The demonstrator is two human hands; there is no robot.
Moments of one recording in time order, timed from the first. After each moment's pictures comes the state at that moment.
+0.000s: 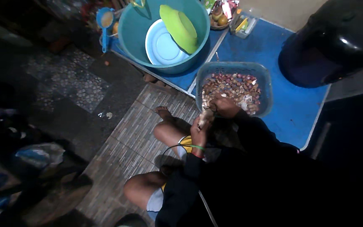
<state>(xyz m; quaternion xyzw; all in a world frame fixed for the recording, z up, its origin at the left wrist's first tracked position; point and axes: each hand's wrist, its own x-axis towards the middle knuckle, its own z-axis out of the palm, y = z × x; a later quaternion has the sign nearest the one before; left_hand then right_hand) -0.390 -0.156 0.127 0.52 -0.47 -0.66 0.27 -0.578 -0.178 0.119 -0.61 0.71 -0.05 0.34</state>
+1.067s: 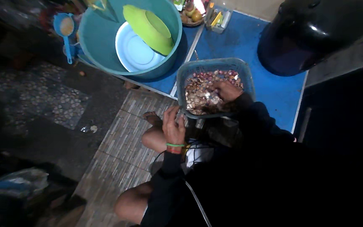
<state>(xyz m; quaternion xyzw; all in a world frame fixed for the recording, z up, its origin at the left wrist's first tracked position) -0.375 -0.205 0.121 0.44 -0.80 -0.34 0.25 -0.670 -0.165 0.111 -0.55 0.75 -0.14 0.33</state>
